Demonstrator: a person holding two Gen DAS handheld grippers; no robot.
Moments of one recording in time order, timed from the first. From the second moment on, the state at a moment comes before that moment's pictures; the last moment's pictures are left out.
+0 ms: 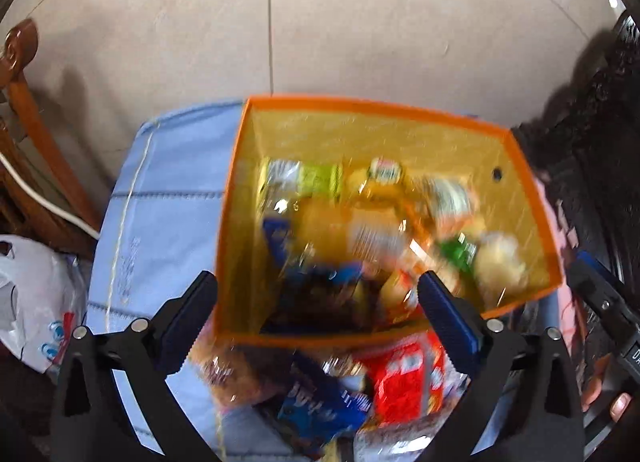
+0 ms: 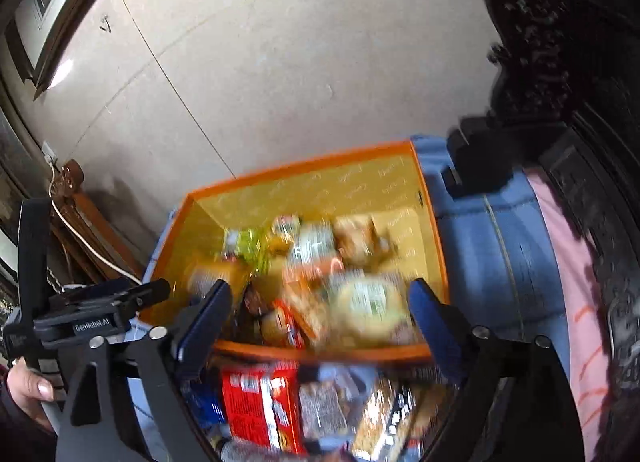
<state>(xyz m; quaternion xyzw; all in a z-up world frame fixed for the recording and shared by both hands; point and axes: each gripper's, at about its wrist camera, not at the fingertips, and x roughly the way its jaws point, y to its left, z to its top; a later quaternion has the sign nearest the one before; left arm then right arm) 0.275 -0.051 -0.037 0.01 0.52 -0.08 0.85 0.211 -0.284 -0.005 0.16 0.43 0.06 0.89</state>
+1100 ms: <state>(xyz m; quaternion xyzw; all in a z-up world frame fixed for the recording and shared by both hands) 0.021 -0.047 -0.144 0.07 0.66 -0.16 0.73 0.016 -0.256 -0.067 0.16 0.53 0.03 0.83</state>
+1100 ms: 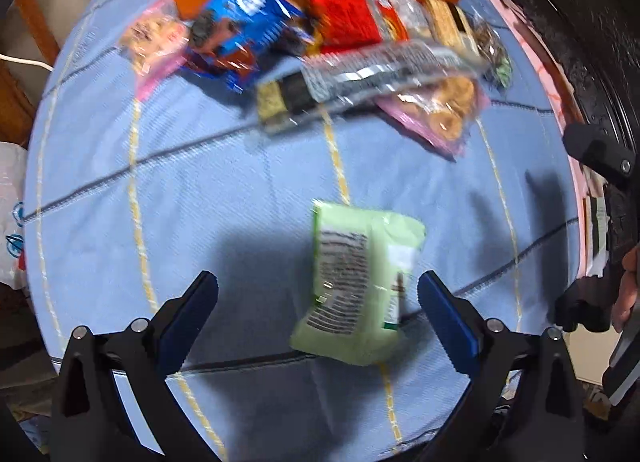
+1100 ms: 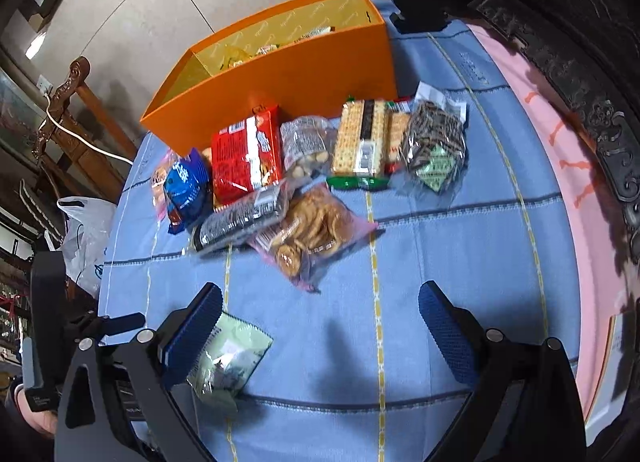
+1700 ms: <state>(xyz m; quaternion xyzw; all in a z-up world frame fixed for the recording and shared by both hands) 0.028 -0.035 -0.172 0.08 0.66 -0.13 0.74 0.031 -0.213 -0.104 -0.03 0.55 0.08 0.83</state>
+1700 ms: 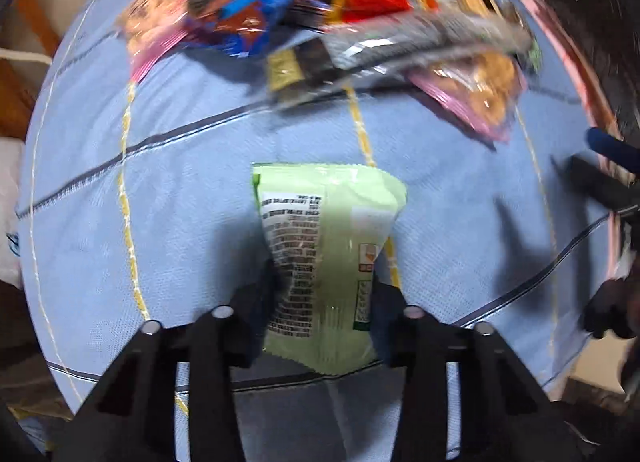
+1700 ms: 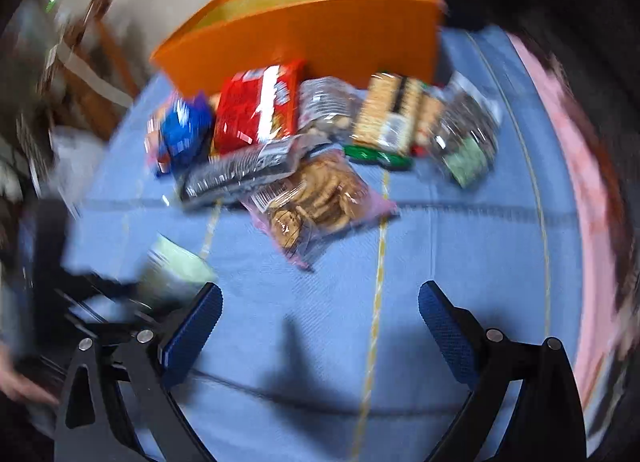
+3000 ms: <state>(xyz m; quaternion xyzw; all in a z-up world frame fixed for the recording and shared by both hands) 0.078 0.011 -0.027 0.00 0.53 -0.12 0.84 0.052 -0.286 0.029 0.12 0.44 0.10 0.88</state>
